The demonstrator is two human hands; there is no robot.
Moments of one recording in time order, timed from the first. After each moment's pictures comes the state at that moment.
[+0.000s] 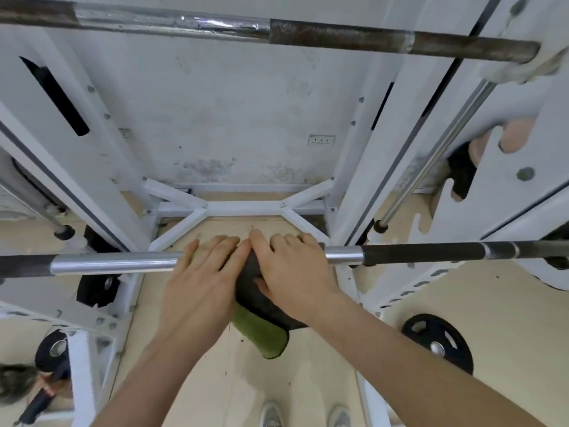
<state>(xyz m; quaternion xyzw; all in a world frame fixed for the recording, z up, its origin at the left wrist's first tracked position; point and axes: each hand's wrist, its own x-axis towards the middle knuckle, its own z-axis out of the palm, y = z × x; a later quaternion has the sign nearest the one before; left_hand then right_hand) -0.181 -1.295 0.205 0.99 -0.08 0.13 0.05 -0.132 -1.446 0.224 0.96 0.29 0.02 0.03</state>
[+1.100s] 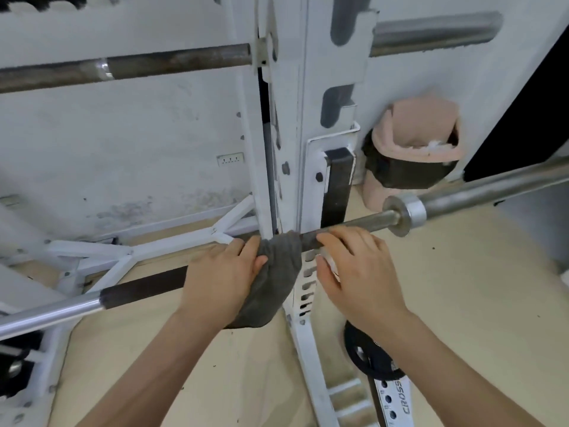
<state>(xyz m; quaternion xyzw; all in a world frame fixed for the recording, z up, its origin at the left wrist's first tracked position) -0.087 -1.647 0.204 0.97 -0.20 0.12 -0.04 -0.132 -1.864 0.211 0.96 0.09 0.24 -0.14</state>
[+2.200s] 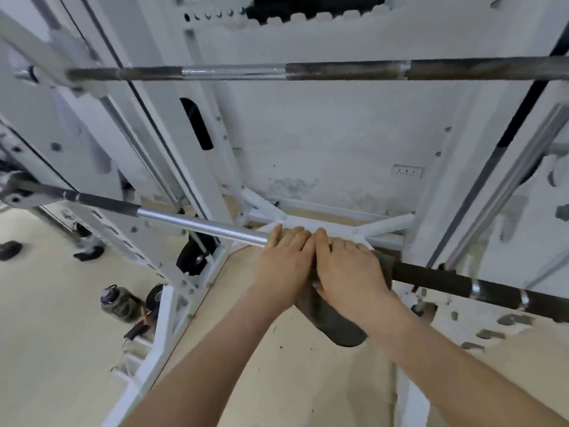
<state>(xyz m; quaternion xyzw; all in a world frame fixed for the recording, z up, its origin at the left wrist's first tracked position) -0.151 -1.461 0.197 0.99 -0.01 0.11 -0.07 -0.111 -1.594 0.228 0.92 0.39 0.04 0.00</state>
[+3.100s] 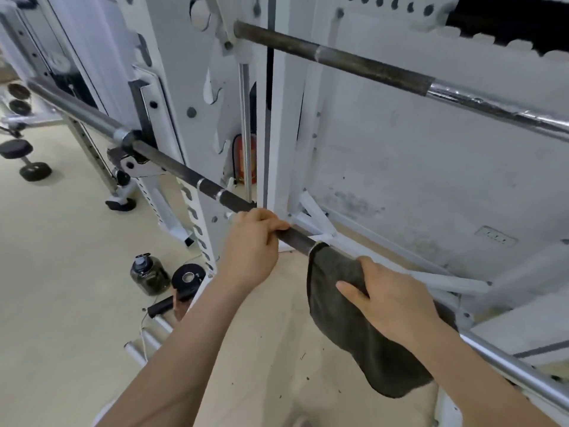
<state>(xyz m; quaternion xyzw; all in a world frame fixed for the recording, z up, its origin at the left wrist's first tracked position) -0.237 -1.071 0.214 0.90 0.26 0.24 0.25 -0.128 -1.280 0.227 0.90 0.43 -0.01 0.01</state>
